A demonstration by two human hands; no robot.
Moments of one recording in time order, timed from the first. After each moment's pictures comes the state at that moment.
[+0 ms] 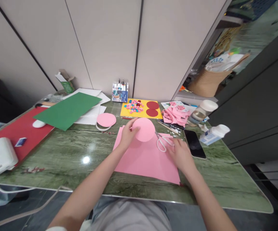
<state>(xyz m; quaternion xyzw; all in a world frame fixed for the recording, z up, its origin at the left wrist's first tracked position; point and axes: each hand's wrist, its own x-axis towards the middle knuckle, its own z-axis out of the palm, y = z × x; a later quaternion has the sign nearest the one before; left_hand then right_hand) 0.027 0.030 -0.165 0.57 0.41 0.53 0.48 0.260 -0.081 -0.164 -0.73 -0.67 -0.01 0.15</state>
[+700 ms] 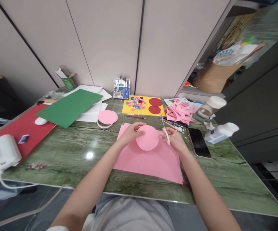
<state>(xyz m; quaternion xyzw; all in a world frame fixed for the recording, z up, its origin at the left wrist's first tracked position) 0.019 0.033 -0.157 0.65 0.38 0.36 0.55 0.245 -0.013 -0.169 -0.63 -0.49 0.41 0.44</state>
